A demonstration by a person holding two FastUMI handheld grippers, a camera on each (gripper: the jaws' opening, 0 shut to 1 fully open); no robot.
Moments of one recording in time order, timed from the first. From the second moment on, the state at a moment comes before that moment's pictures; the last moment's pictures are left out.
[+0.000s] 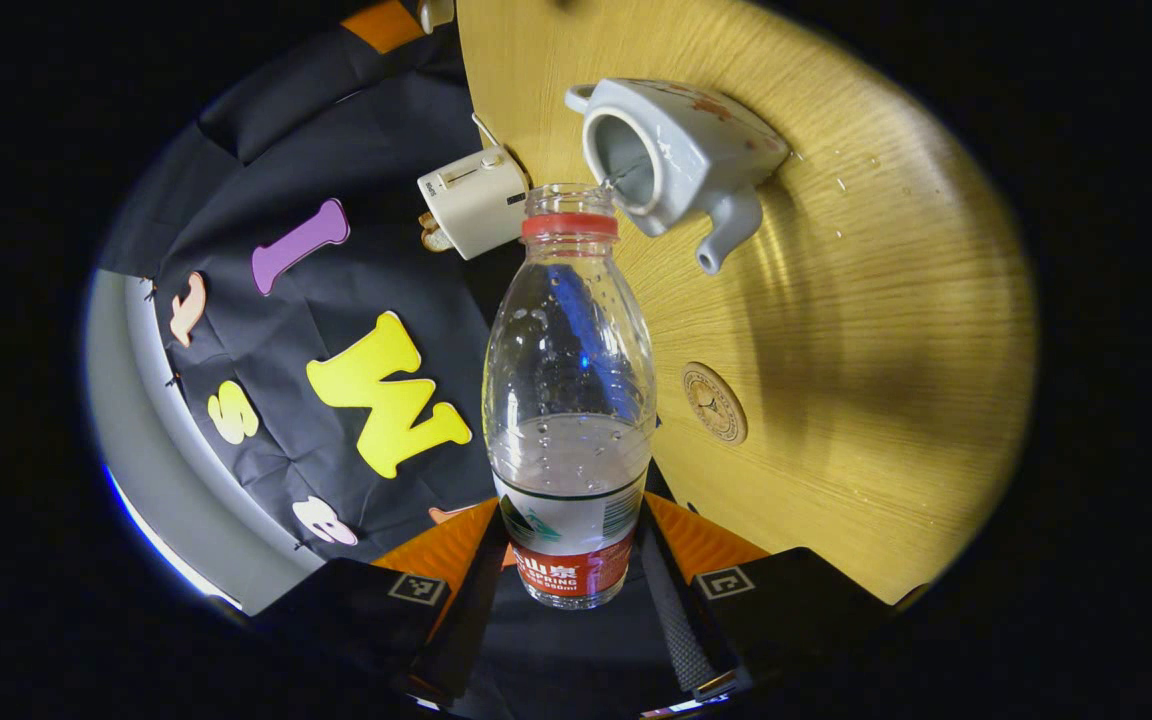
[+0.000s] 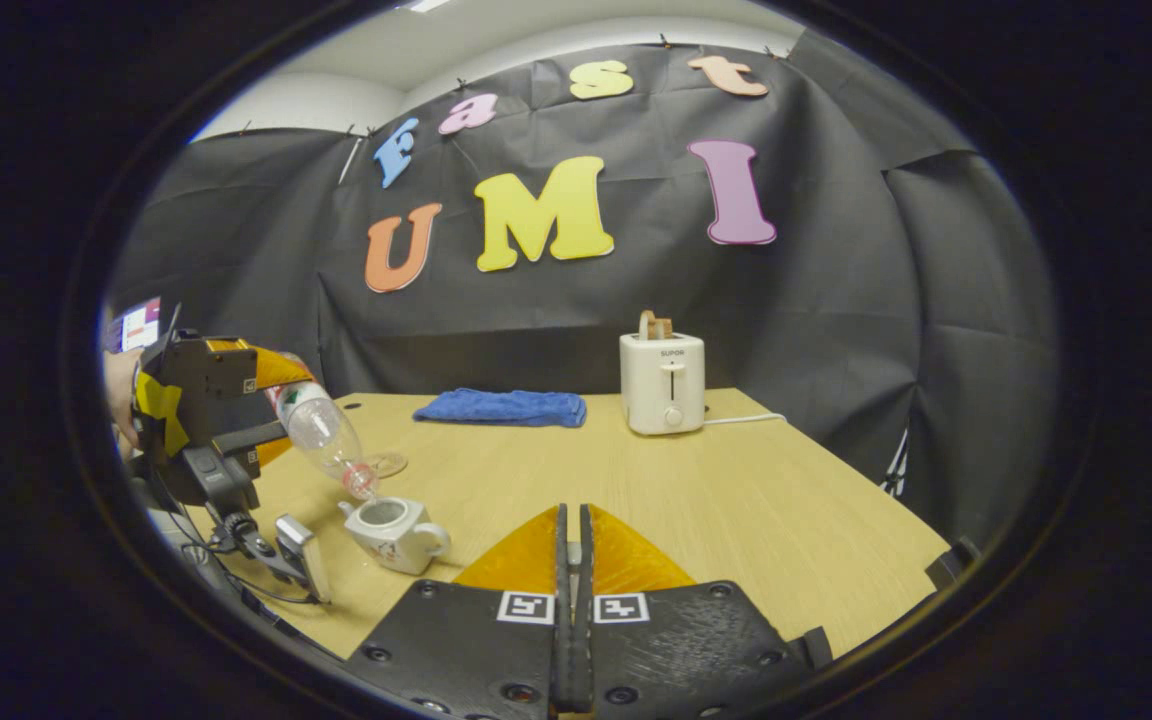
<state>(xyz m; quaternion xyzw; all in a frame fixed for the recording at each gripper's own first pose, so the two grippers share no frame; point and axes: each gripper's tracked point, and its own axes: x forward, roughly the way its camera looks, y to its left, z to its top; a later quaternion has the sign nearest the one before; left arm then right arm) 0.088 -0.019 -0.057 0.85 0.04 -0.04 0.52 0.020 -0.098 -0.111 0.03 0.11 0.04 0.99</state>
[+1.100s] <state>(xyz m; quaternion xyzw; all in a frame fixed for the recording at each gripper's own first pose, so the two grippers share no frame) 0.086 -0.018 -0.054 0.82 0.03 -0.04 0.57 0.016 -0.093 -0.108 0.02 0.11 0.05 0.99</state>
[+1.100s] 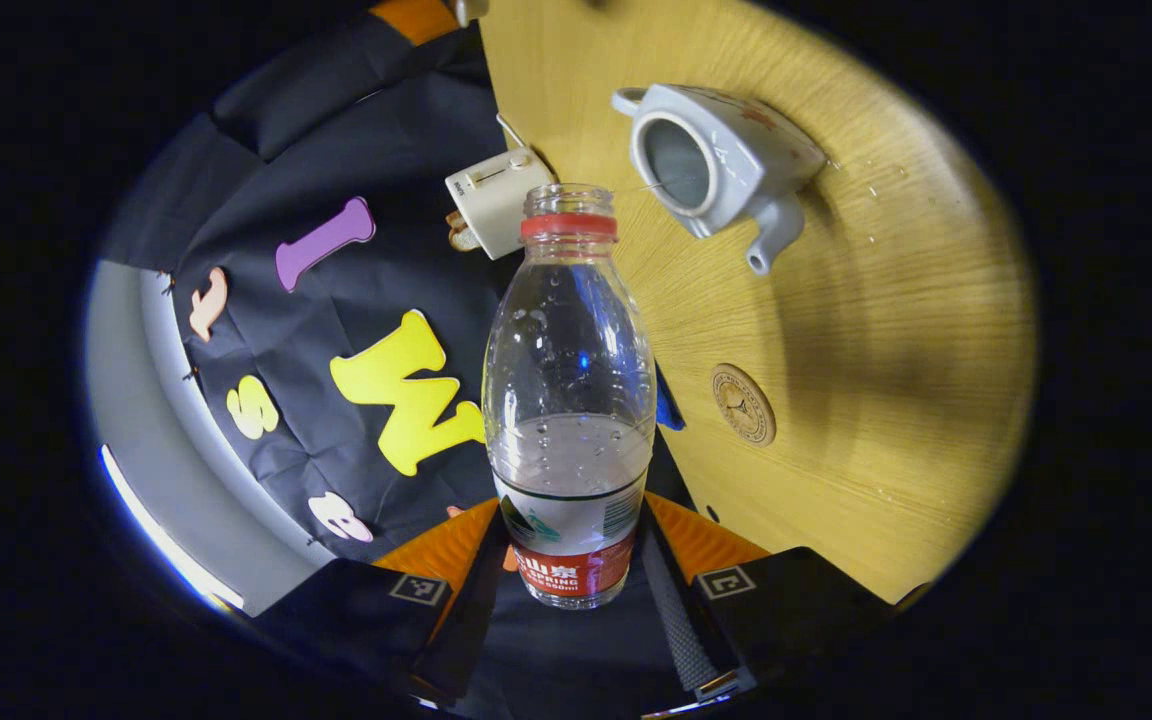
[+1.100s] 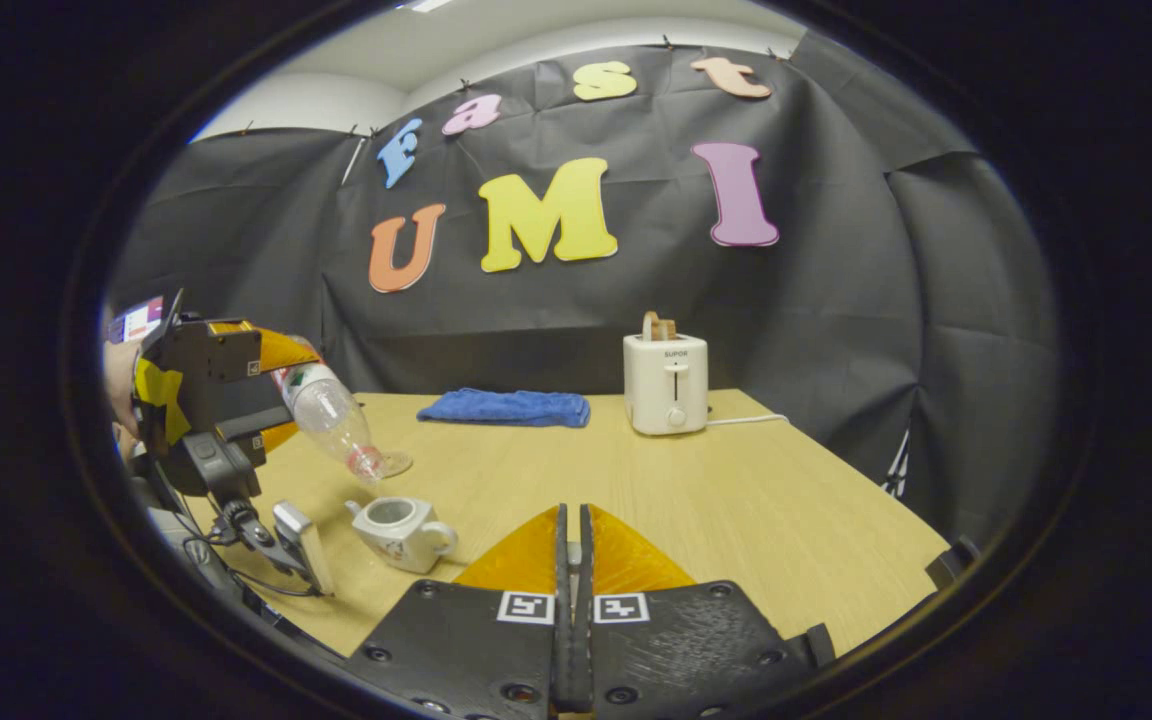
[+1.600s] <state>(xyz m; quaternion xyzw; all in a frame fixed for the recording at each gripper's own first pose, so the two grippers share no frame) 0.069 0.019 -0.112 0.55 0.15 -0.09 0.82 0.014 -0.075 -0.085 0.02 0.10 0.05 0.99</state>
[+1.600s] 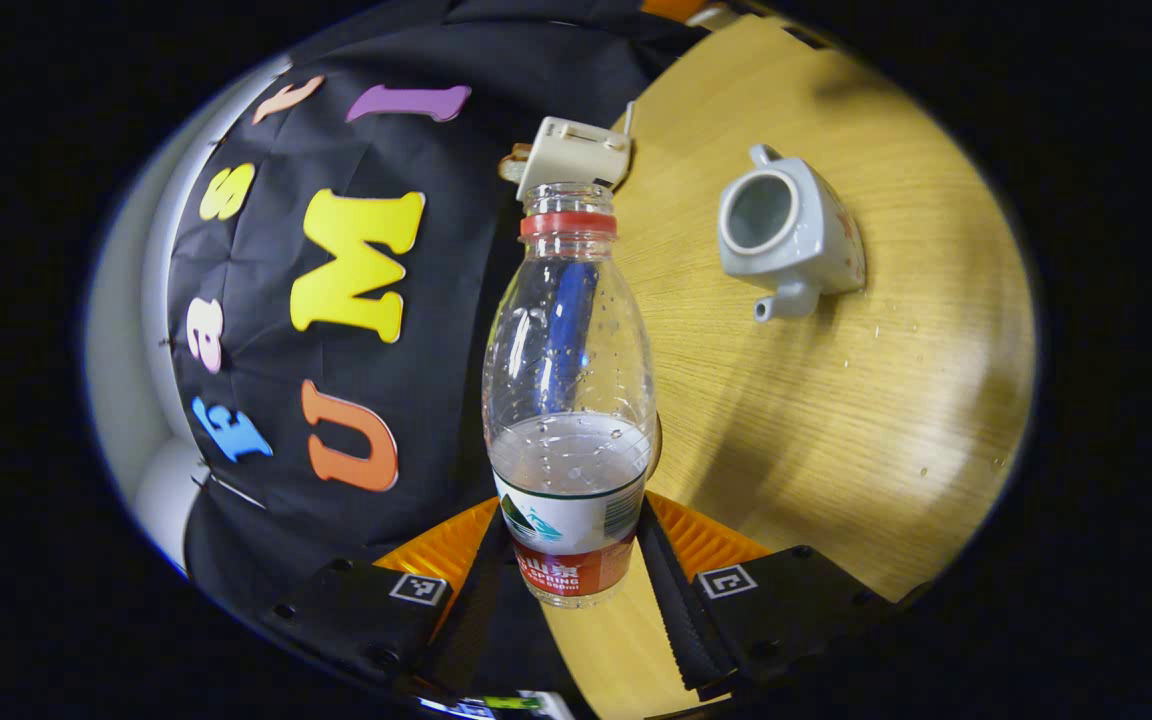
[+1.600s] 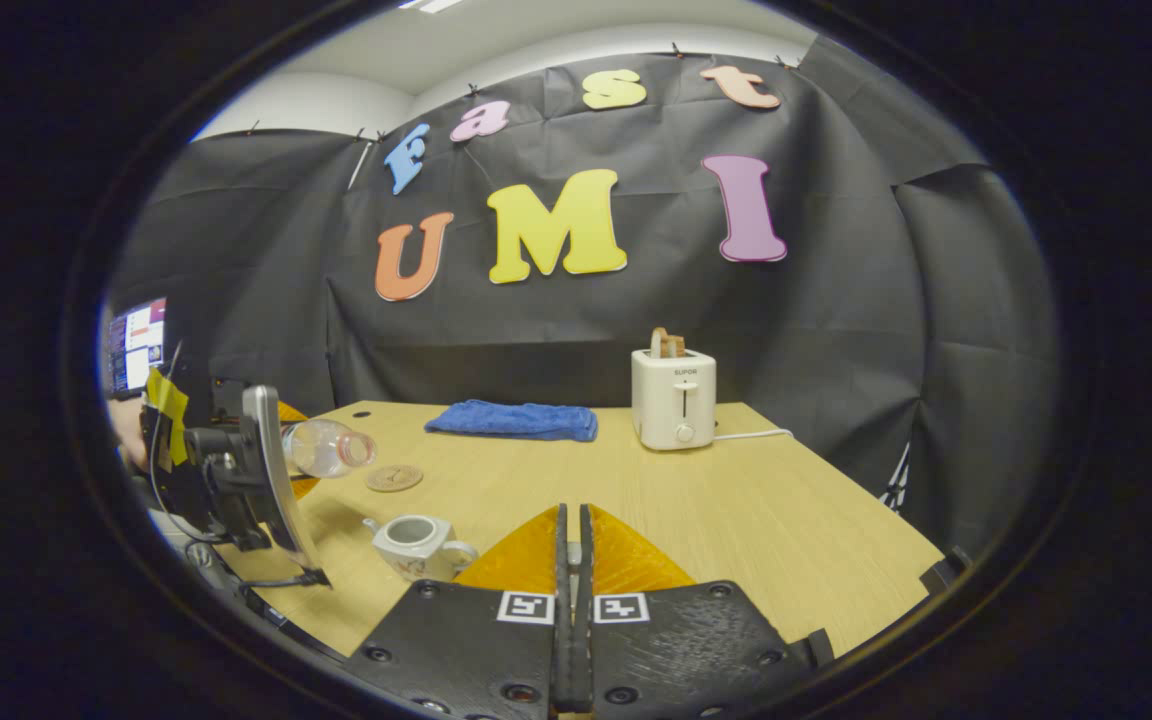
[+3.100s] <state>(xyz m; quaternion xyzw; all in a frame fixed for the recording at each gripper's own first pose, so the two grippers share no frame) 0.200 0.012 -0.135 -0.02 0.14 -0.08 0.99 0.030 -0.075 -0.098 0.03 0.12 0.04 0.99</state>
